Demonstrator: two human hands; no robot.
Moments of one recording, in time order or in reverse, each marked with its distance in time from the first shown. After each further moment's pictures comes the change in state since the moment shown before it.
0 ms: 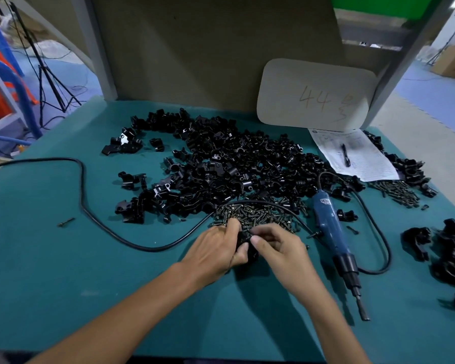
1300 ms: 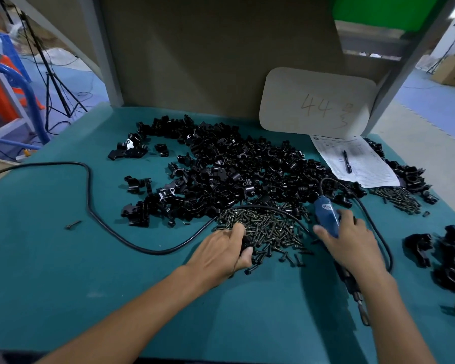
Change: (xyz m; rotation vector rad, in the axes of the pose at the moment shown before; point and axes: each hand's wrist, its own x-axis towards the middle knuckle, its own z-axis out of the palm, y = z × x) left_hand -0.002 -0.001 0.003 0.036 0.018 0.038; right_hand 0.030 0.030 -0.100 -0.824 0.236 0.344
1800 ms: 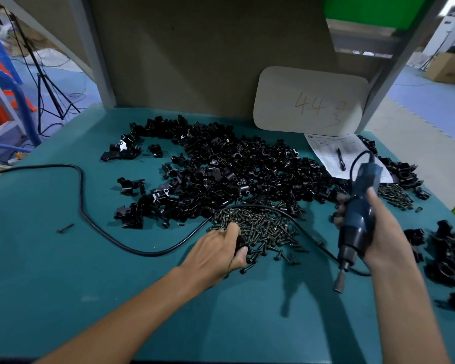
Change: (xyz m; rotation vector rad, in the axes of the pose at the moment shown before) left_hand 0.002 0.001 -0.001 0.021 -0.009 0.001; right_hand 0.003 0.014 -0.038 1.721 -0.155 0.161
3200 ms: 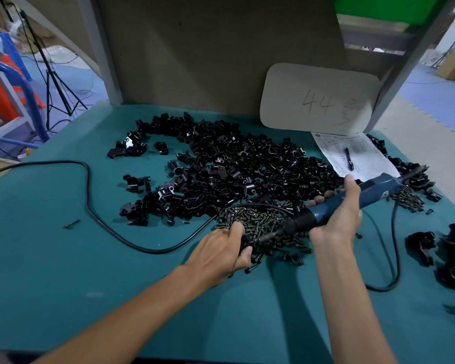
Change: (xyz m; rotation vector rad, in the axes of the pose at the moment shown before) left_hand 0.000 0.003 -0.004 0.004 -0.042 -0.036; right_hand 0.013 0.046 0.088 0.367 0.334 -0.133
